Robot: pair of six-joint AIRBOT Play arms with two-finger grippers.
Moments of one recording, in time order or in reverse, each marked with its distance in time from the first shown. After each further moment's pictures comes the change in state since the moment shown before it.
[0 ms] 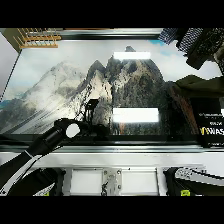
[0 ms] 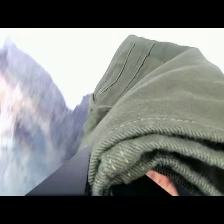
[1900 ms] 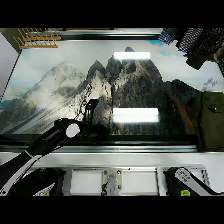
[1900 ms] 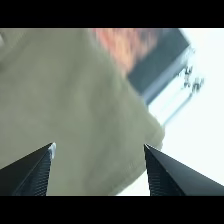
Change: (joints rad) left arm 0.000 0.000 0.000 0.001 -0.003 0.009; right arm -0.047 0.288 -0.257 -0.933 0.114 0.280
